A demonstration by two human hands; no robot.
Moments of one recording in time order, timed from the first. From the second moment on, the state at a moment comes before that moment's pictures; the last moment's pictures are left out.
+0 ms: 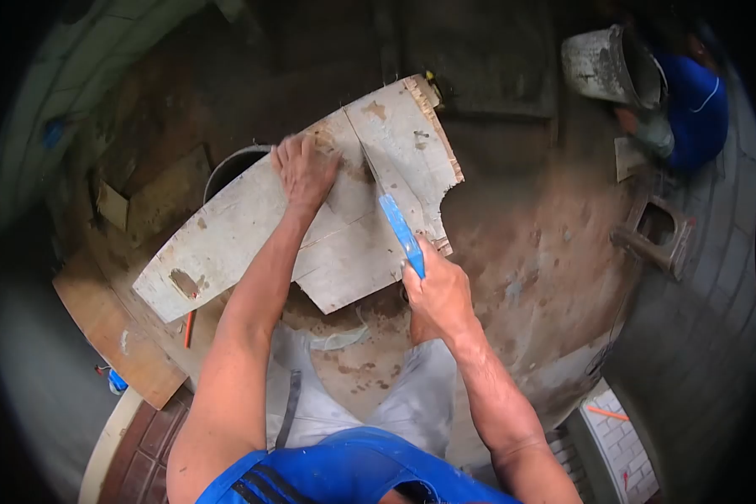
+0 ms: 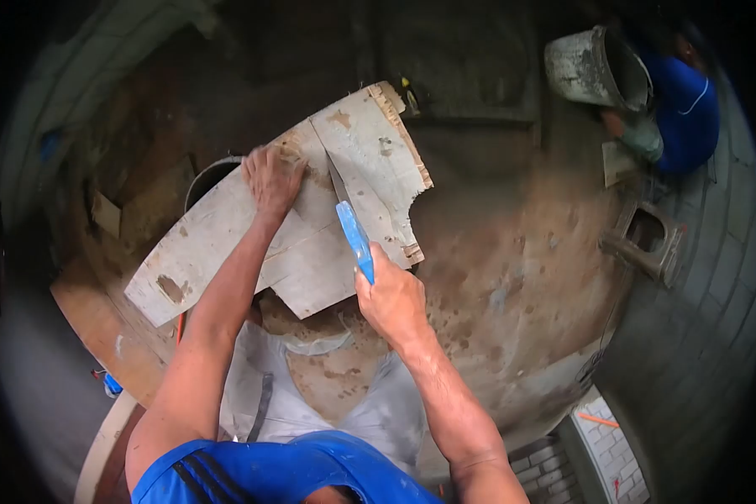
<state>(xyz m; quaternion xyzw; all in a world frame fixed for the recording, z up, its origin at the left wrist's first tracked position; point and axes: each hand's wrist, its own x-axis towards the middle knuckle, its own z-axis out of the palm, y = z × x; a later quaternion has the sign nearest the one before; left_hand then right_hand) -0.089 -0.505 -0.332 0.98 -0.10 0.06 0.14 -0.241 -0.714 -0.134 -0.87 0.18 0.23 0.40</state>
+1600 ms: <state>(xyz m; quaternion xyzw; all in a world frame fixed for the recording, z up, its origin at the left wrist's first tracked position) 0.036 -0.502 -0.139 0.94 -0.18 -0.29 0.04 -0.270 -0.719 -0.131 -0.79 0.22 0.29 0.49</state>
